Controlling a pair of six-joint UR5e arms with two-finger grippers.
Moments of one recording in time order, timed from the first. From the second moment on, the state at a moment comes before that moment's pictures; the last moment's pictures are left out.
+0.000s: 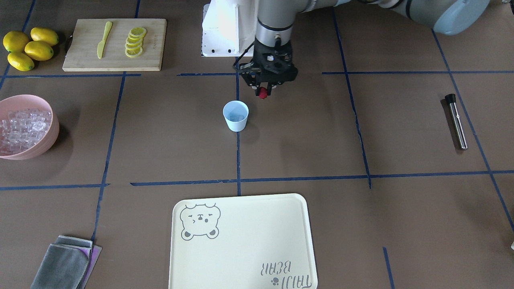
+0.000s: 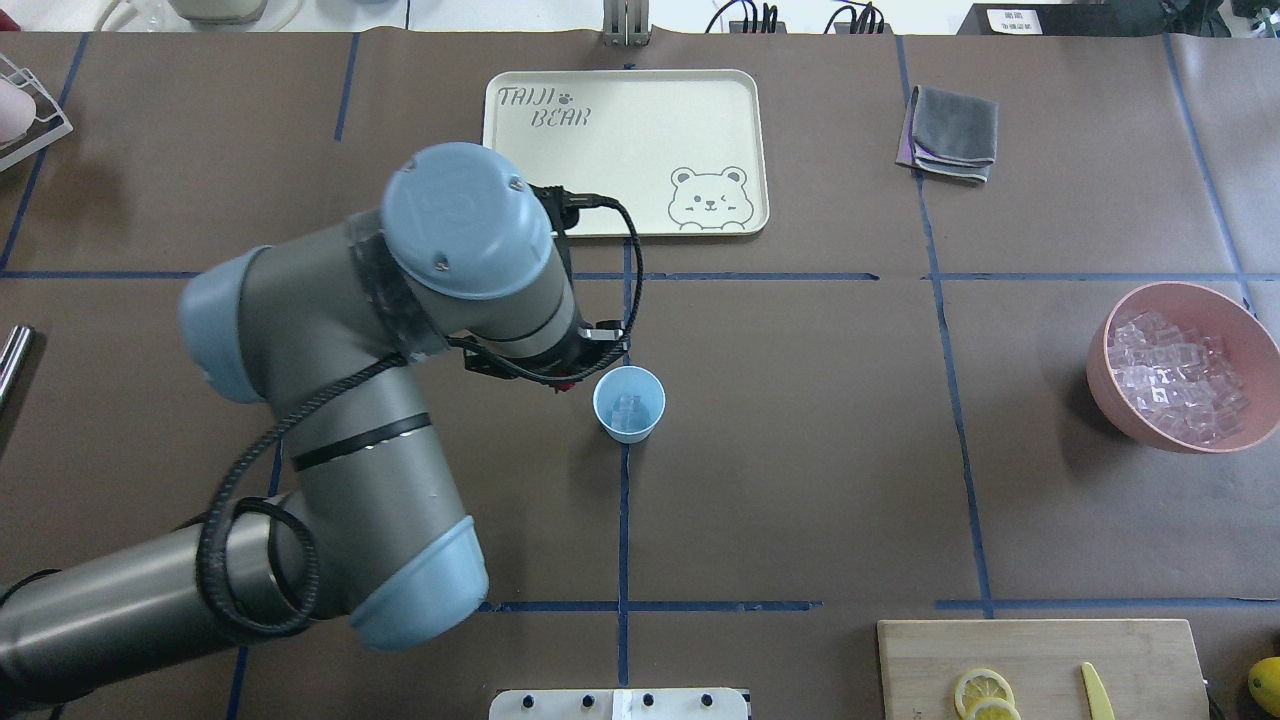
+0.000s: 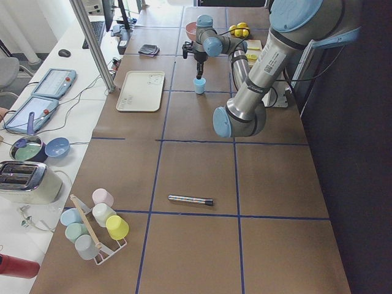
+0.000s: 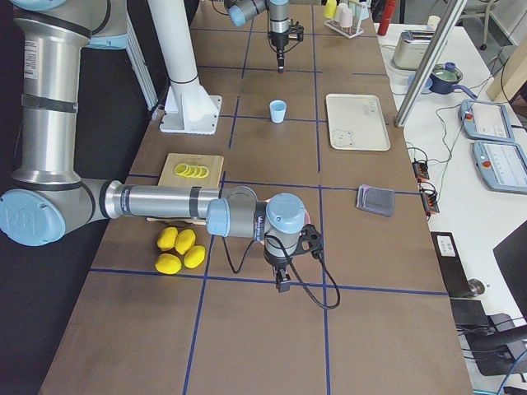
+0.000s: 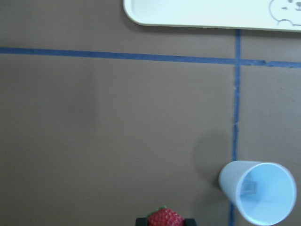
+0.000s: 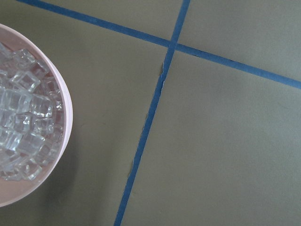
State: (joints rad) left arm -0.49 -2.40 -1.80 -1.33 -1.82 -1.34; right arm 1.56 -1.71 1.72 -1.61 2.31 -0.29
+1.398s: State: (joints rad) left arm -0.47 -2.42 -1.74 -1.36 -1.77 -1.30; right arm 1.56 -1.71 1.72 -1.61 2.31 -0.29
